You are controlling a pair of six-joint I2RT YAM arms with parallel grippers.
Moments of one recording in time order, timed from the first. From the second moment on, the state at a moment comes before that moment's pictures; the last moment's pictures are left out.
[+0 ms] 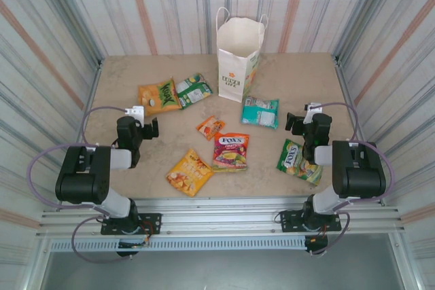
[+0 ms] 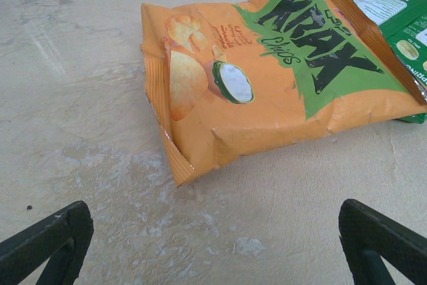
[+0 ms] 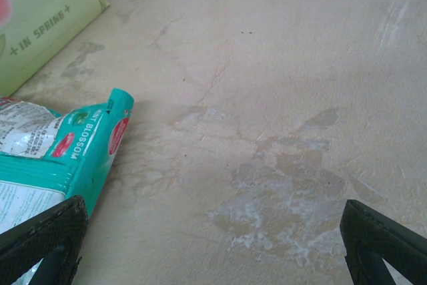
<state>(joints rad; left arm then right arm) -0.03 1.52 0.39 0.68 -0.02 0.05 -0.06 1.54 0.39 0.73 -0.08 0.09</state>
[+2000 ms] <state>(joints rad) -0.24 1.54 1.17 -0.30 0.21 -0.10 0.22 1.96 1.28 -0.49 -0.27 0.33</state>
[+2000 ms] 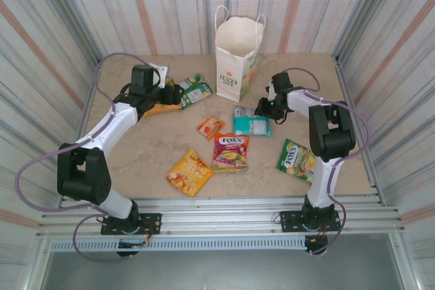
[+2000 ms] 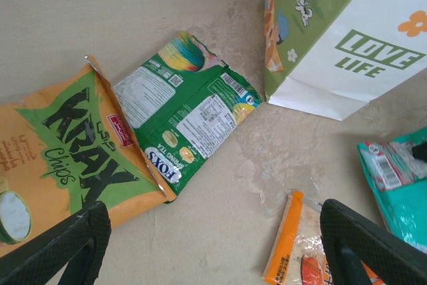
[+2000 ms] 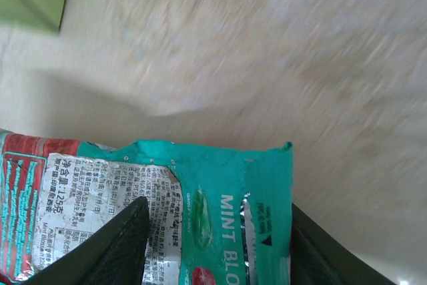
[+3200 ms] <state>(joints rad) -0.26 1.60 1.34 -0.38 0.30 -0.16 0.30 2.12 2.31 -0.82 0.03 0.58</state>
